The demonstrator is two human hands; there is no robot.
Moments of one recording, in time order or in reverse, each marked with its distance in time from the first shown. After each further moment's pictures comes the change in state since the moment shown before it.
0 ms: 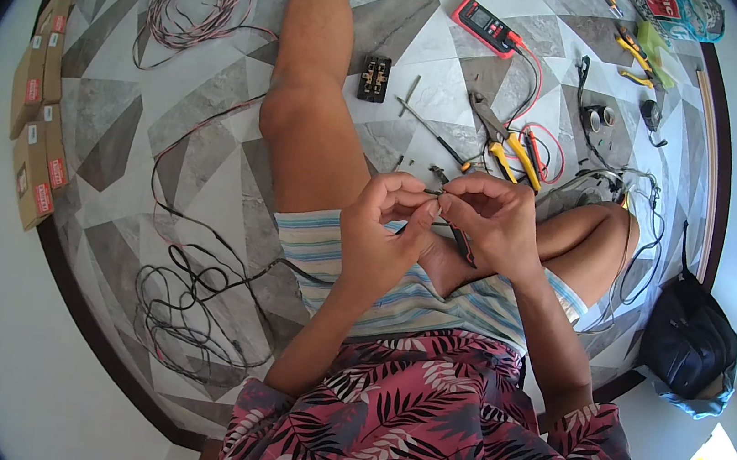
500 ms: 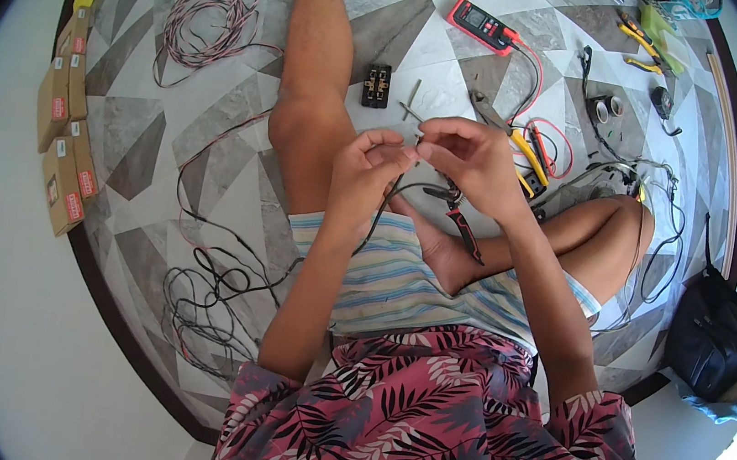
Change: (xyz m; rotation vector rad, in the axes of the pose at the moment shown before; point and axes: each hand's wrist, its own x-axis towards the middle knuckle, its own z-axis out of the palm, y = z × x) left_hand 0.059 -0.015 -0.018 -0.388 -0.015 -0.396; right_hand 0.056 0.008 -0.003 0.124 -0.080 -0.111
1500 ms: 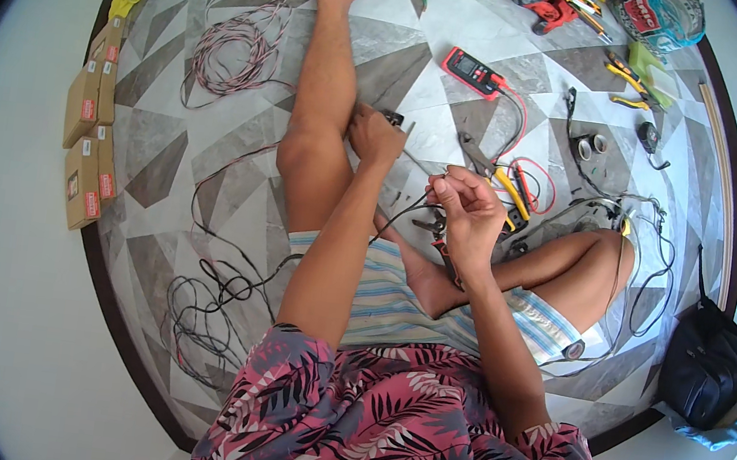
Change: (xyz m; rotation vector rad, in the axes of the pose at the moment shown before) left_hand 0.148 -0.026 0.005 1.473 0.578 0.293; right_hand -0.032 0.017 0.014 0.321 0.449 -0.241
